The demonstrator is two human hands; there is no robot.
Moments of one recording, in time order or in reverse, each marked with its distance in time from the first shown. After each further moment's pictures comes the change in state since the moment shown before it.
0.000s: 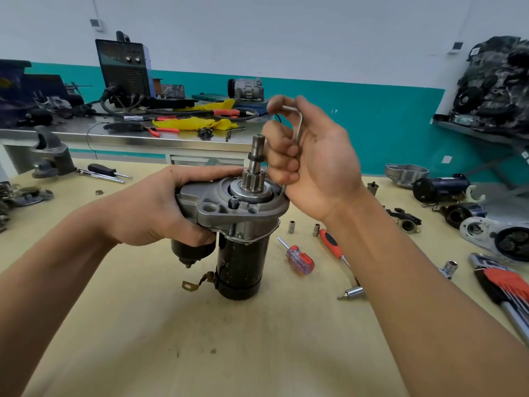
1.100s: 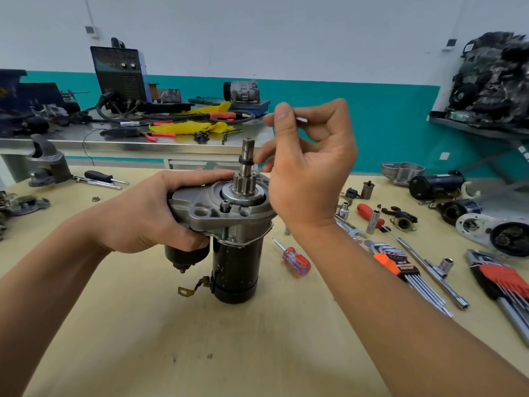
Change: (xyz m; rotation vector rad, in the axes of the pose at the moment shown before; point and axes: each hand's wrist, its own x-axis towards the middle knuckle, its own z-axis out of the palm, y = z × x) left_hand -0.001 0.000 0.001 -0.022 0.007 0.038; right_hand 0.000 0.031 0.013 -0.586 0.527 -0.910
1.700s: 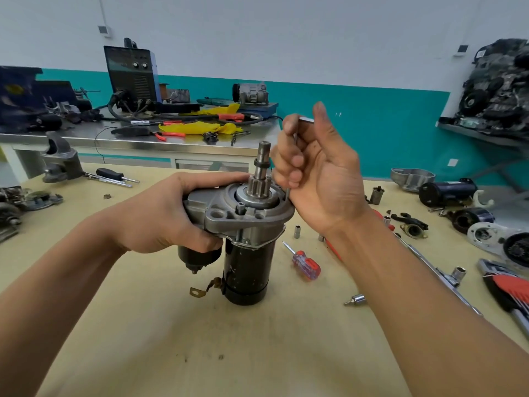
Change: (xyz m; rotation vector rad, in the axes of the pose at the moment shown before) left_hand 0.000 -0.003 0.000 0.066 0.014 -0.001; right_hand 0.017 0.001 -0.019 0.614 -0.485 0.764
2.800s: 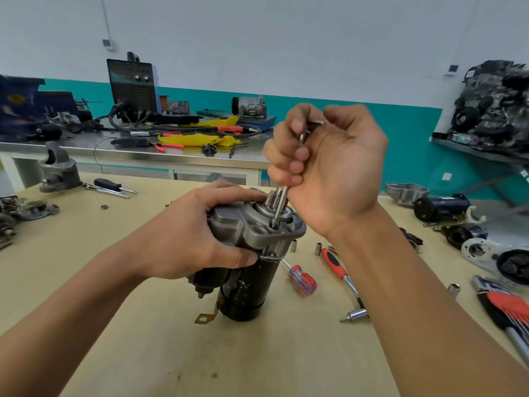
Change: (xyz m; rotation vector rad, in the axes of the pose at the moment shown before) left_hand 0.005 0.032 0.028 0.075 0.192 -0.085; right_hand -0.001 -0.032 0.037 -0.045 0.017 -0.052
